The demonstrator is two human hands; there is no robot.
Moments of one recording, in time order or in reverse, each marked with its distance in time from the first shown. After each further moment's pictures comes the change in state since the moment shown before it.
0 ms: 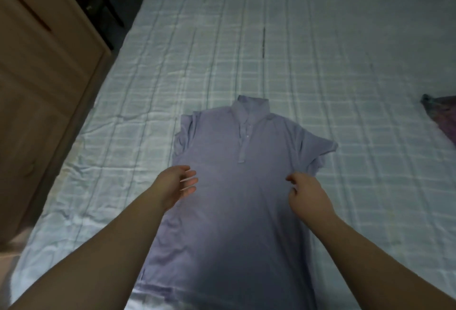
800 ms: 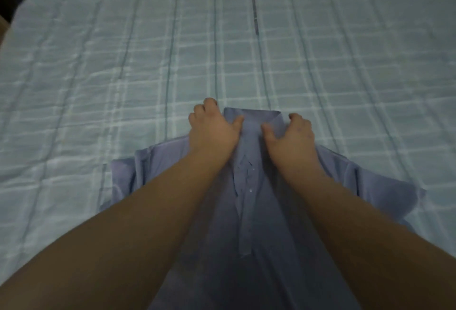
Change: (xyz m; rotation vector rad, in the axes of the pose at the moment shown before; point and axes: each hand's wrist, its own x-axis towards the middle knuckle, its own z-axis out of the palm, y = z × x) left_hand 0.339 0.098 0.228 1.075 0.291 0.783; right_hand 0.365 -0.025 0.124 0.247 0.327 0.253
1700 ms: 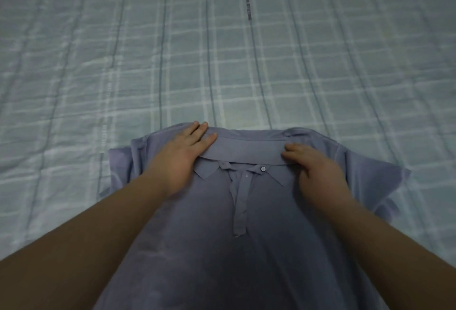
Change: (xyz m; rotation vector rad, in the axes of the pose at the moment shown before) left_hand -0.024 -0.117 -0.025 0.343 -0.398 0.719; right_hand -0.050 0.093 -0.051 -0.127 -0.200 -0.407
